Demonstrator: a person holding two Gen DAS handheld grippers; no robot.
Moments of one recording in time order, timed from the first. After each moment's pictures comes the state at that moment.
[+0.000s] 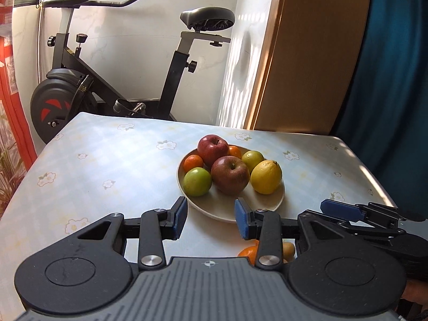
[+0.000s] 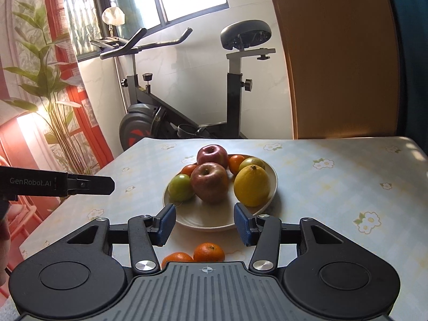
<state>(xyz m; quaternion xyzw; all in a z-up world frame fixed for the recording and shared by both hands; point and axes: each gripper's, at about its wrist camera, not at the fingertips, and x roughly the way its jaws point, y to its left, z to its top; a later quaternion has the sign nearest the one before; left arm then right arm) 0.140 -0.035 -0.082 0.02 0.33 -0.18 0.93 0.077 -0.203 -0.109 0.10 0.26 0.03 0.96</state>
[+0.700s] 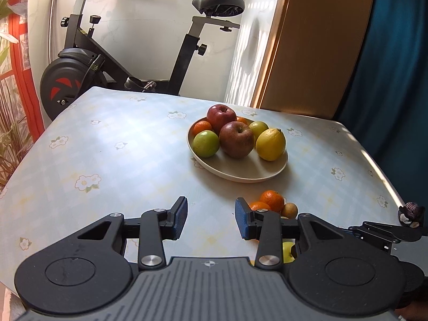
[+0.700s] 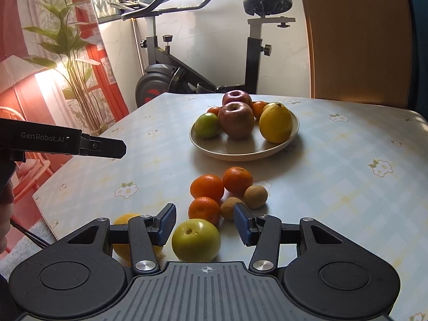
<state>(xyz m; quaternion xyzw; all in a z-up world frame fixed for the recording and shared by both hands) 0.107 -0.015 -0.102 0.00 0.35 -0.17 0.92 0.037 -0.166 -0.145 0.07 0.33 0.07 0.94</state>
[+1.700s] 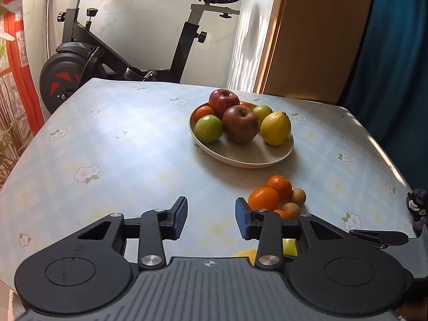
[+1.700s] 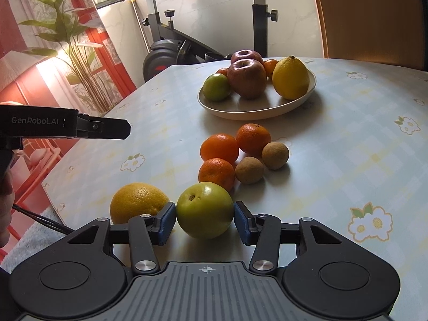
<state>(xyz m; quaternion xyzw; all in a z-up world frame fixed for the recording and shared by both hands) 0.109 -0.016 -0.113 0.02 0.37 -0.17 0.91 0.048 -0.170 -0.177 0.12 0.37 0.10 0.92</state>
